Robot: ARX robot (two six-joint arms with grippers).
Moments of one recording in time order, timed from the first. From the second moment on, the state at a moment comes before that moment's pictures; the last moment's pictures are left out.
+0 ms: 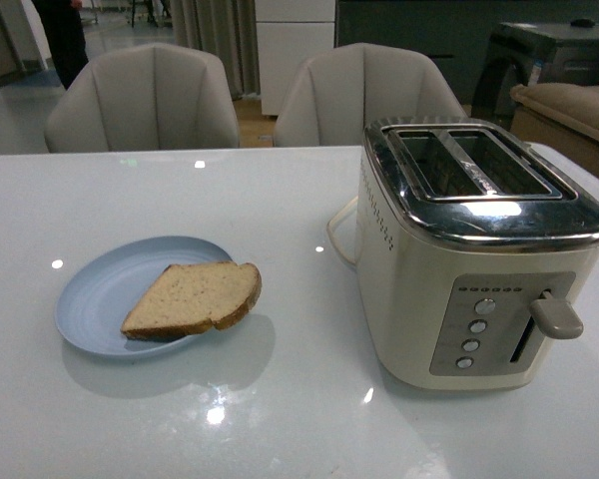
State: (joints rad) left arm -0.10 0.13 0.10 -0.20 -0.10 -0.09; right arm 0.00 0.00 0.01 0.00 0.00 0.00
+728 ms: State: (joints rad) left arm 0.11 1.41 0.45 0.83 0.19 -0.04; right arm 0.00 0.00 0.01 0.00 0.00 0.00
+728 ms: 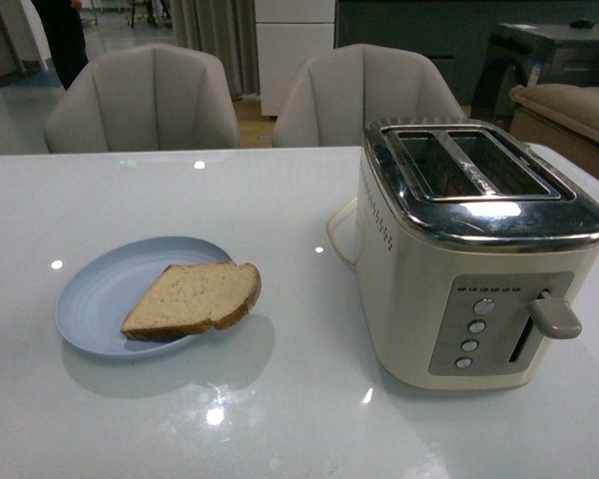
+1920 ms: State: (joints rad) left arm 0.14 2.31 1.04 0.70 0.28 0.08; right arm 0.00 0.00 0.01 0.00 0.00 0.00
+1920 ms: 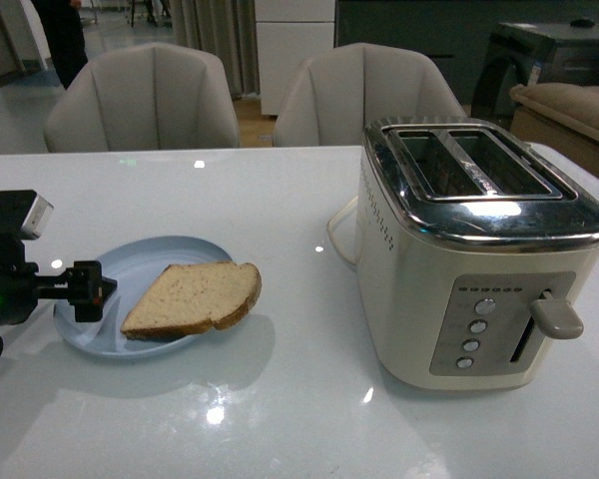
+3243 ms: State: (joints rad) left arm 0.13 2.11 0.91 0.67 0.22 -0.16; right arm 0.00 0.00 0.01 0.00 0.00 0.00
